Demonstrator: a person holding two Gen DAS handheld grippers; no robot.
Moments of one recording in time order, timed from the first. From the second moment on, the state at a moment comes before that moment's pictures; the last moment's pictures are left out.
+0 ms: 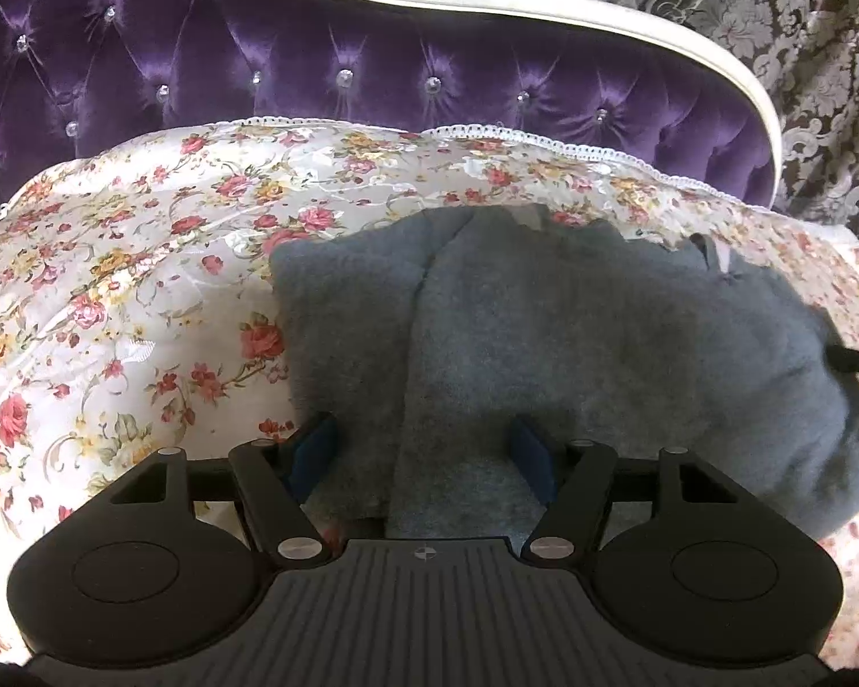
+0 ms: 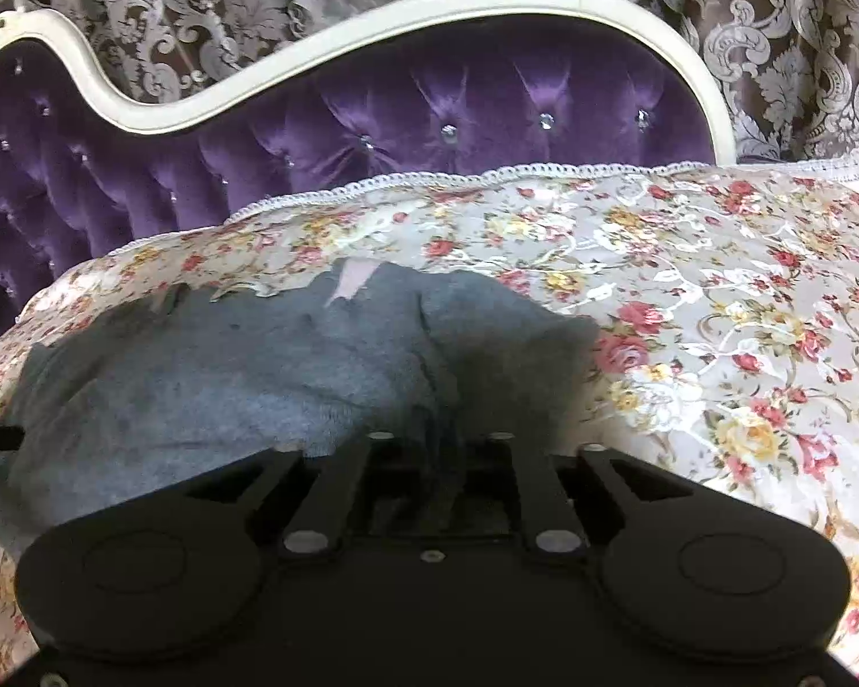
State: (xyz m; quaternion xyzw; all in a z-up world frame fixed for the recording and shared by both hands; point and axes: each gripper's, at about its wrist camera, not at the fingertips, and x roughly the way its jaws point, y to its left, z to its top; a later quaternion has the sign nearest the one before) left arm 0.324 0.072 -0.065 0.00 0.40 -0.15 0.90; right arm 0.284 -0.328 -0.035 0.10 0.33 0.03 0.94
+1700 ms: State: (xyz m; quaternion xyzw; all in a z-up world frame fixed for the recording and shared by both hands) left arm 0.324 0.004 -0.036 -0.01 0.38 -0.21 0.90; right arm 0.270 -0.327 -0.001 0.07 0.31 0.06 0.95
